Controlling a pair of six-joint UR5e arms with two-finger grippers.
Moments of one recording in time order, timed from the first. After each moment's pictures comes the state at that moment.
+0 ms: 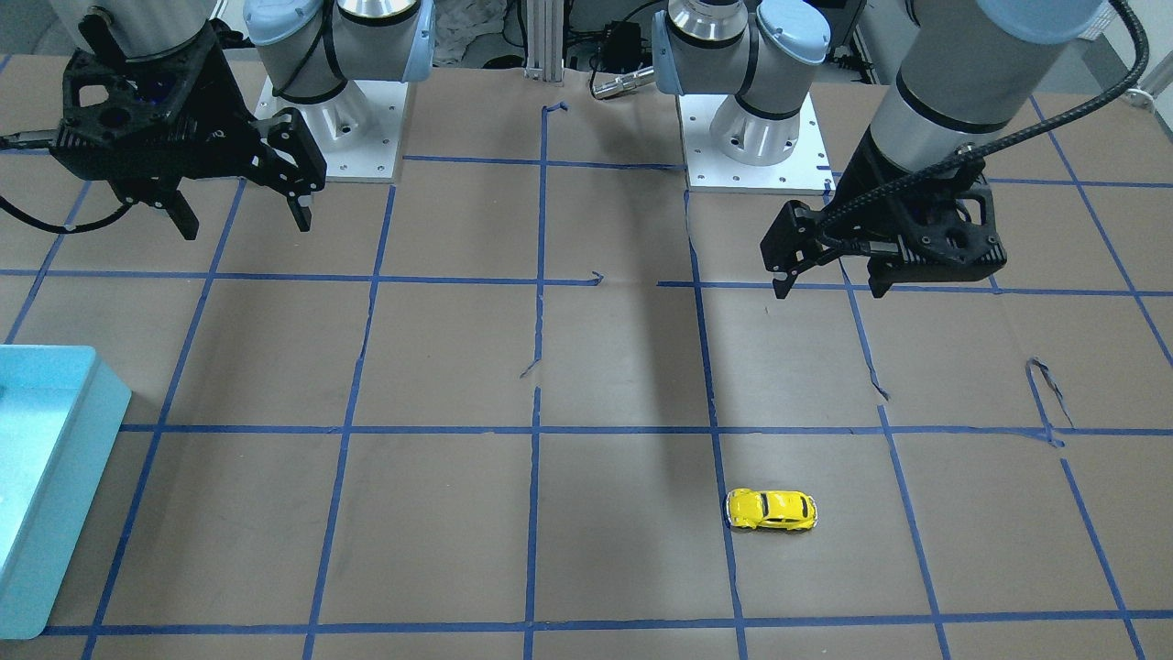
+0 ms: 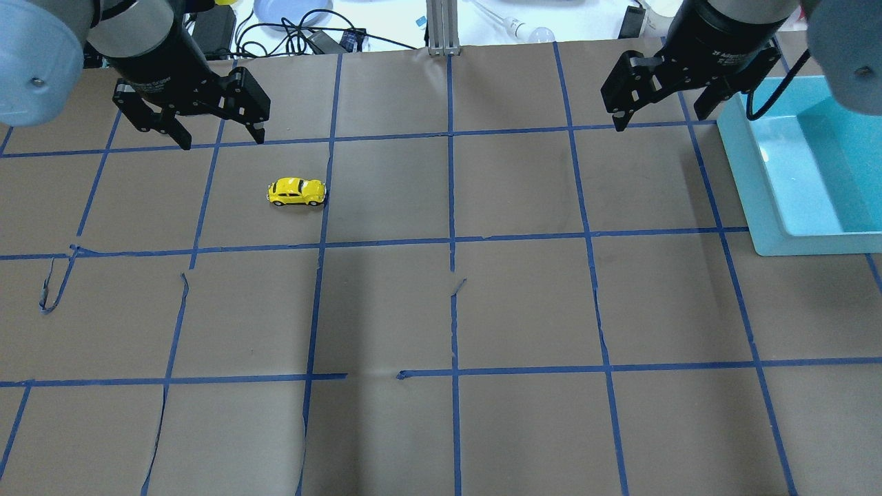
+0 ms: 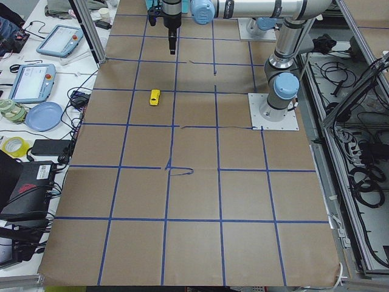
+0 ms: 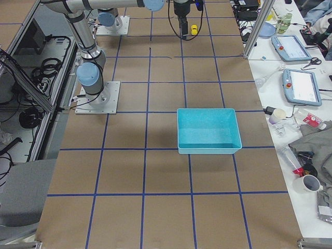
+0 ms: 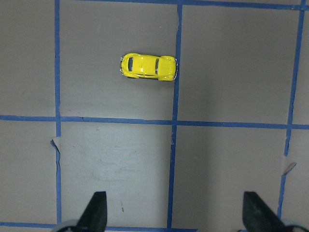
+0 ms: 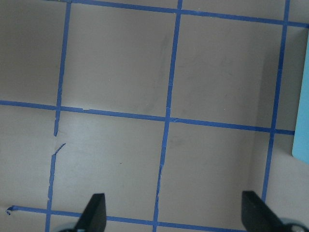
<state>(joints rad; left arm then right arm) -1.52 -1.65 -1.51 -1.52 1.56 0.00 1.56 -1.59 1.52 -1.62 -1.55 -0.12</state>
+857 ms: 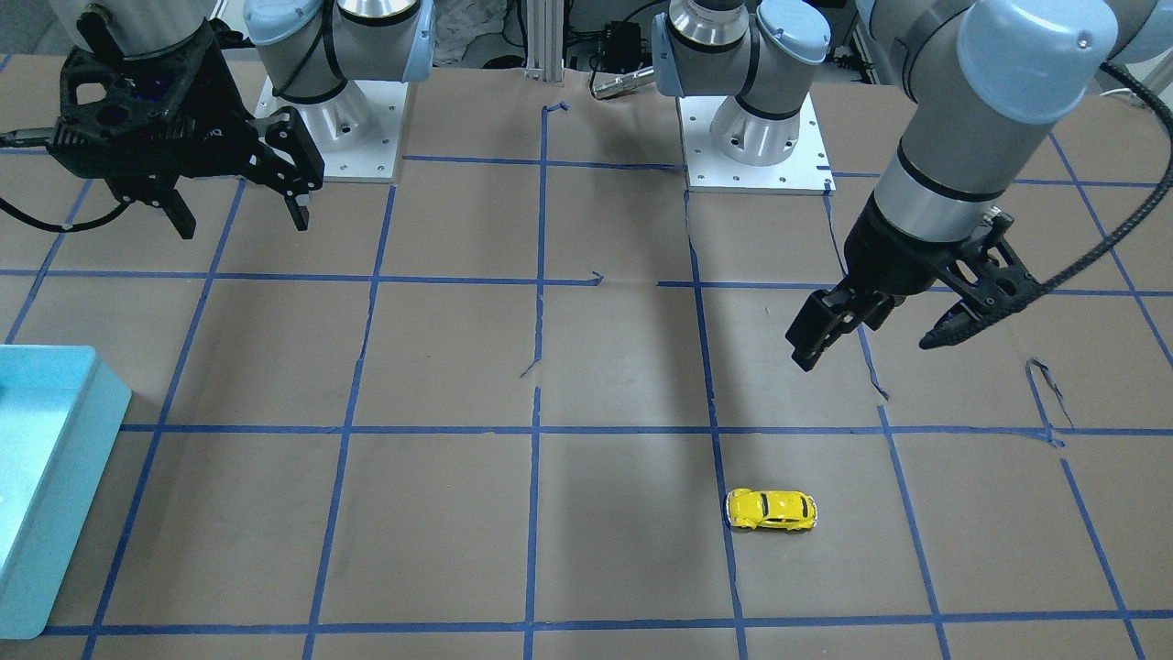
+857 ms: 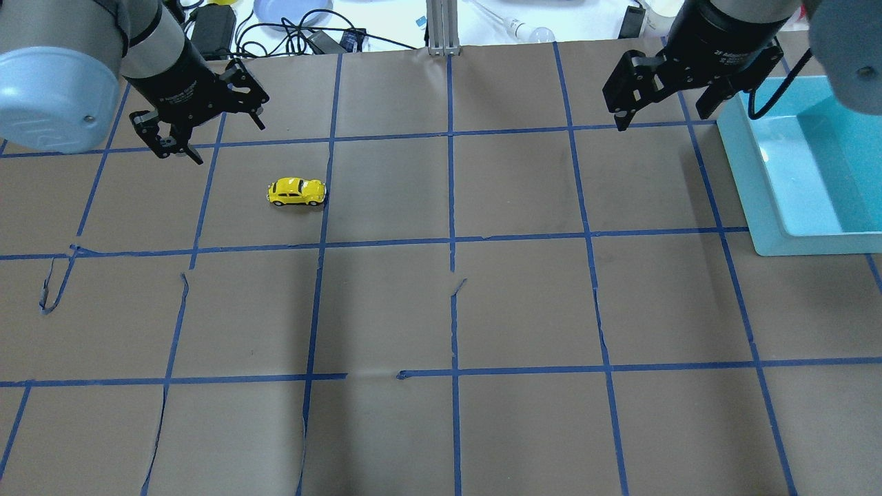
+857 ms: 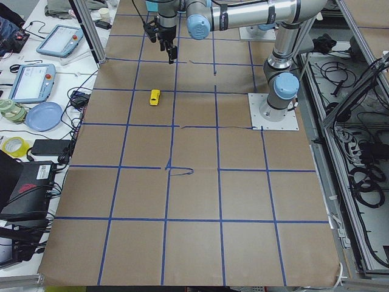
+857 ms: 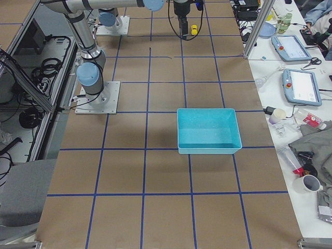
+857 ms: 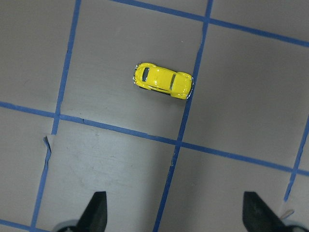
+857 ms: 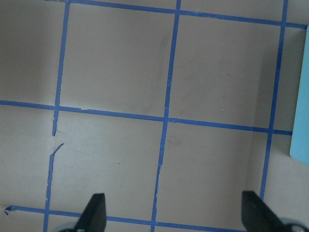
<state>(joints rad) -1.49 -1.70 -1.60 -1.31 1.56 -0.57 1.56 -1.59 1.52 -1.62 -1.56 -0.13</state>
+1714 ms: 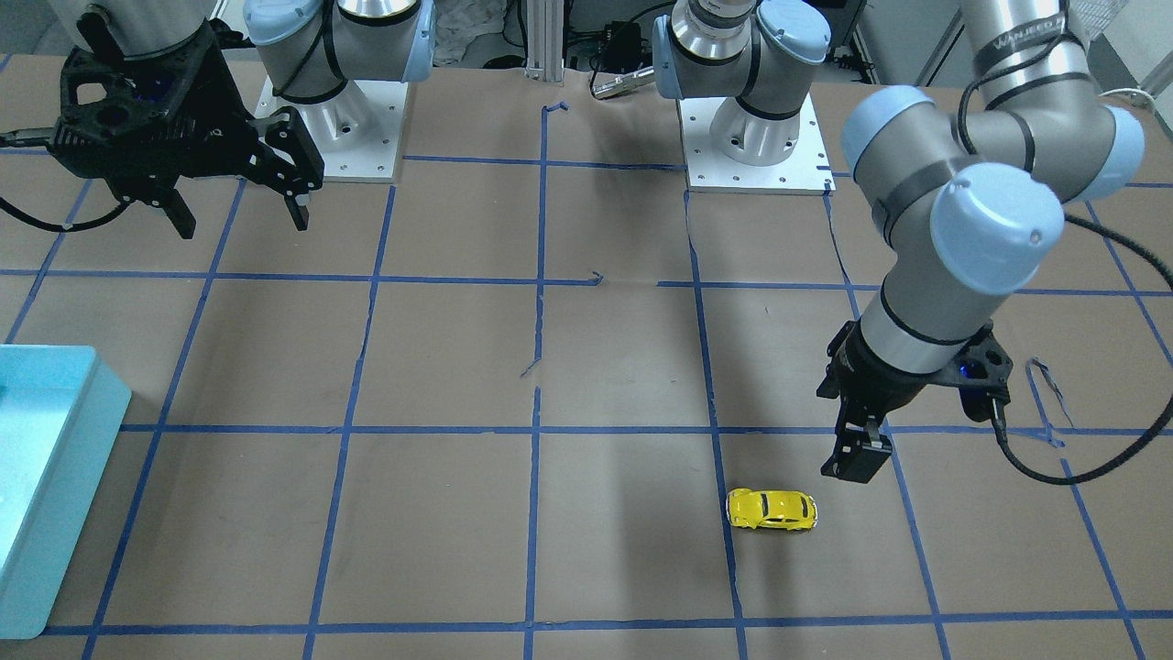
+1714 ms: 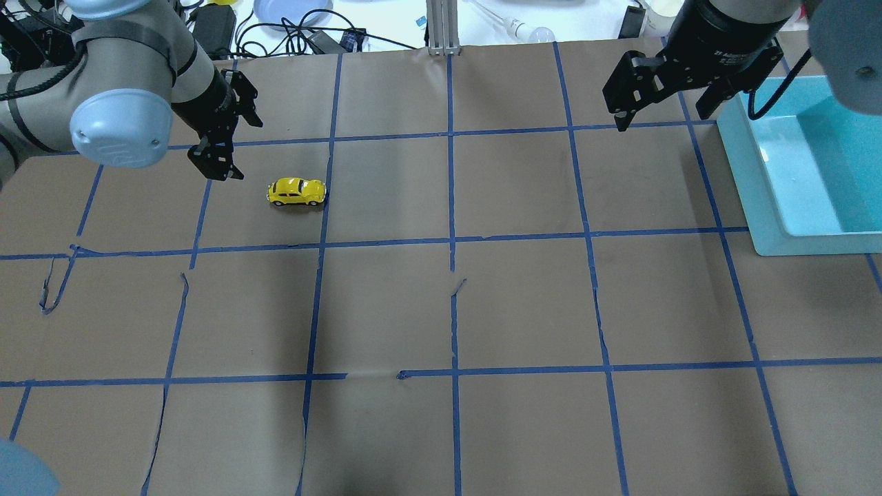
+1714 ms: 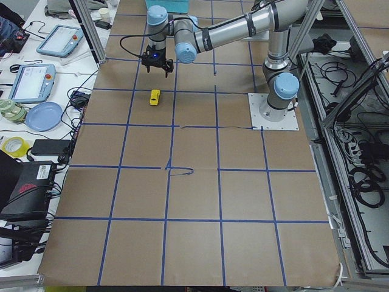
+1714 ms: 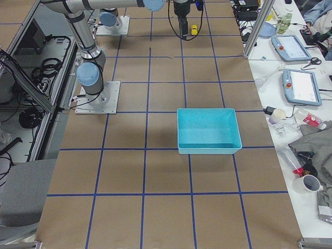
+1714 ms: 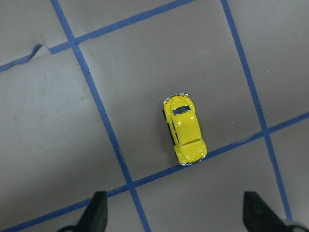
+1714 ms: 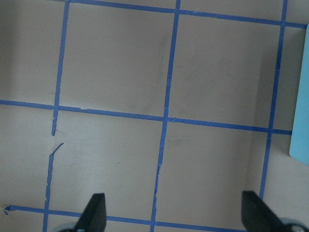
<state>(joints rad) -1.46 -1.89 -1.63 -1.10 1.56 -1.35 1.56 -1.59 1.53 -1.62 -1.56 -0.13</state>
